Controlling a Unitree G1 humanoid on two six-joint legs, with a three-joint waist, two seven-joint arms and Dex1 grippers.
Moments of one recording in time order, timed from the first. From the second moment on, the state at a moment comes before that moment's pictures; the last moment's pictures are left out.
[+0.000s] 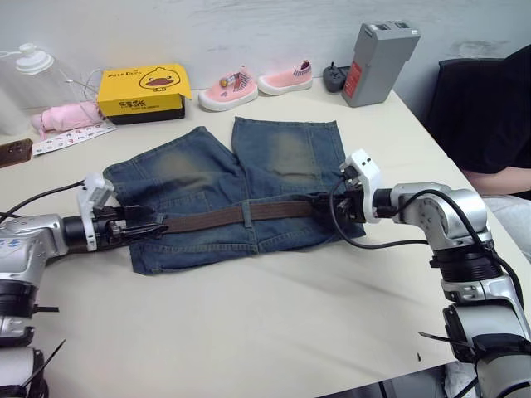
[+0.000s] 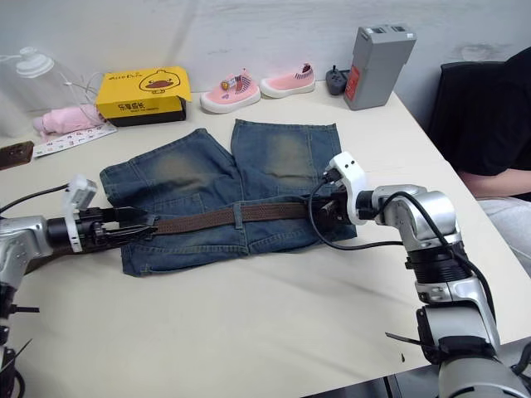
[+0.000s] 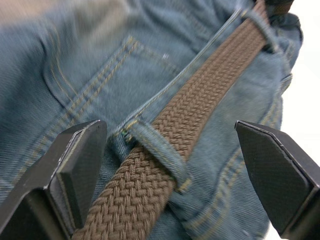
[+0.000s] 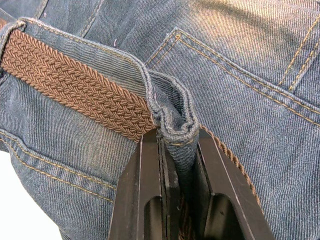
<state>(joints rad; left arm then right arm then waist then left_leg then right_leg) -0.50 0.95 0.06 0.46 -0.52 0.52 -1.14 -0.78 -0.59 0.10 0.08 0.39 1.06 0.83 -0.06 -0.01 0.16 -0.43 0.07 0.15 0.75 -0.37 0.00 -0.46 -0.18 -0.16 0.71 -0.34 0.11</state>
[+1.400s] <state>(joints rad) -0.85 0.82 0.13 0.78 -0.31 0.15 -1.16 -0.75 -0.58 -0.11 -0.01 0.48 0.89 0.75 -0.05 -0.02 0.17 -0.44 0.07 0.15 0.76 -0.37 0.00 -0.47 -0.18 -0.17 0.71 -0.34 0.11</state>
